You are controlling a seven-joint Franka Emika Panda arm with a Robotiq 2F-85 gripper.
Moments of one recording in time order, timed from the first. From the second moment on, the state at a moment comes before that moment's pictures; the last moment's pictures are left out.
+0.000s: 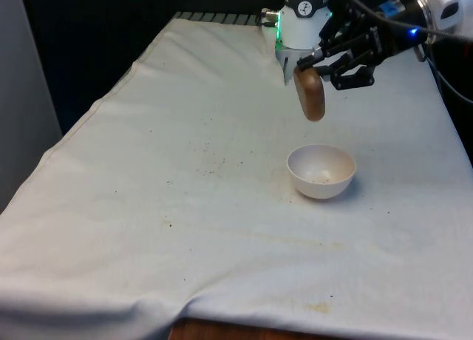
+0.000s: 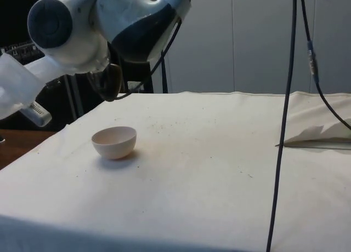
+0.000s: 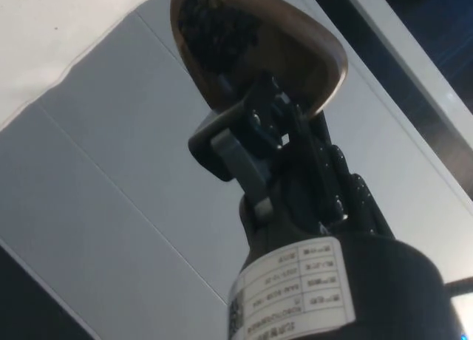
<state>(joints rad) 0.10 0.56 0.36 -1.74 -1.38 1.64 0.80</state>
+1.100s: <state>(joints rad) 0.10 0.60 0.43 -1.77 -1.58 1.46 0.80</state>
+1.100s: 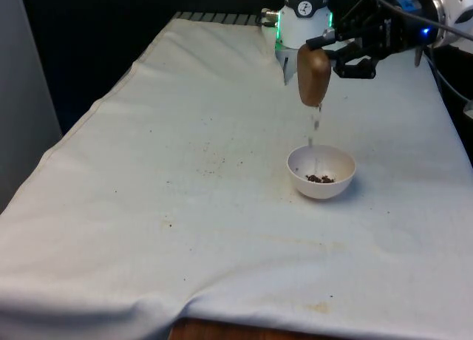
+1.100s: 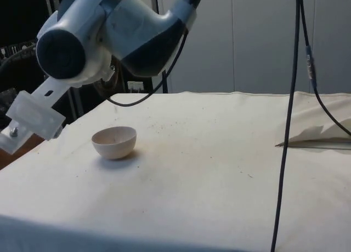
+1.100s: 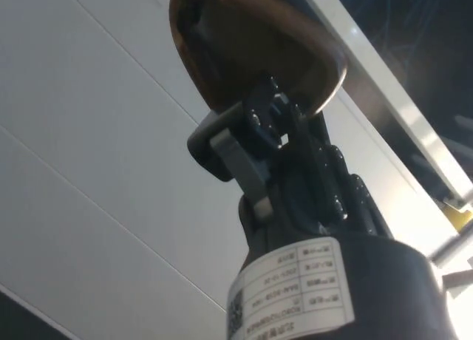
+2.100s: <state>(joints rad) 0.11 0.67 0.52 -1.77 -1.77 1.26 0.79</state>
